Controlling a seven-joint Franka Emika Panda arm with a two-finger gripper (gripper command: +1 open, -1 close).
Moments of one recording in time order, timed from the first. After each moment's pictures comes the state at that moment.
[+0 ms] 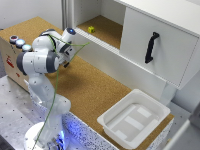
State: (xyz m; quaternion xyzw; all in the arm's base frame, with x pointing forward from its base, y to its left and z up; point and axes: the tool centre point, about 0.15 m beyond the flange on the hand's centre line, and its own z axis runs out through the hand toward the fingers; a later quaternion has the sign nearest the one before) arm 0.342 0.291 0.303 -0.98 -0.04 0.00 0.21
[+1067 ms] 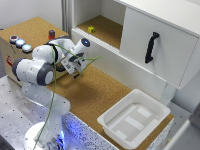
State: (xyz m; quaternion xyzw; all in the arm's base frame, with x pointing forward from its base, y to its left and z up) arm 0.349 0.180 0.301 -0.97 0.02 -0.01 0.25
